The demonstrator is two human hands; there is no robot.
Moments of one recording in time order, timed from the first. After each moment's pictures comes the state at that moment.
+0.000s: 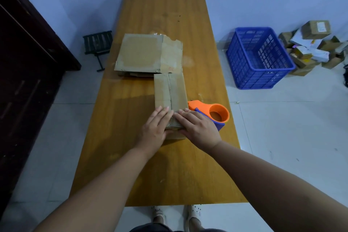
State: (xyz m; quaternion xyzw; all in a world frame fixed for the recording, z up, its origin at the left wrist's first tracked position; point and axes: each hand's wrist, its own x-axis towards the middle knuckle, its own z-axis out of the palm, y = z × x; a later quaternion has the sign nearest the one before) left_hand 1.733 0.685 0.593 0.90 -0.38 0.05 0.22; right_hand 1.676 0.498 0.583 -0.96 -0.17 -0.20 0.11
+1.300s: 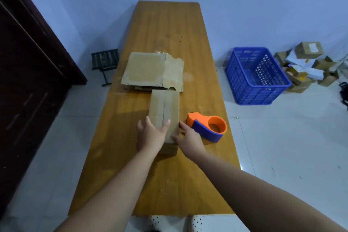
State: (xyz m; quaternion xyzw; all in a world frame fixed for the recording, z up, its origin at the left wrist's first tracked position) left_hand 1.727 0.667 0.644 0.91 0.09 -0.17 0.36; right_hand 1.675 0.553 0.634 -0.85 0.21 0.07 0.48
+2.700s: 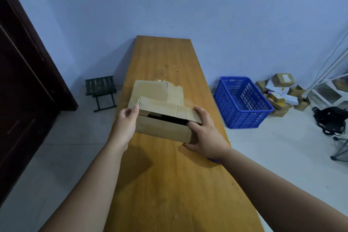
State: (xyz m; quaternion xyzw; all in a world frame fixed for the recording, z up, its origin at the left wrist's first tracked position) left_hand 1.797 0.763 0.740 0.79 0.03 -0.10 0.60; right_hand 1.696 0.542 0.713 -0.98 -0.04 -0.10 0.15
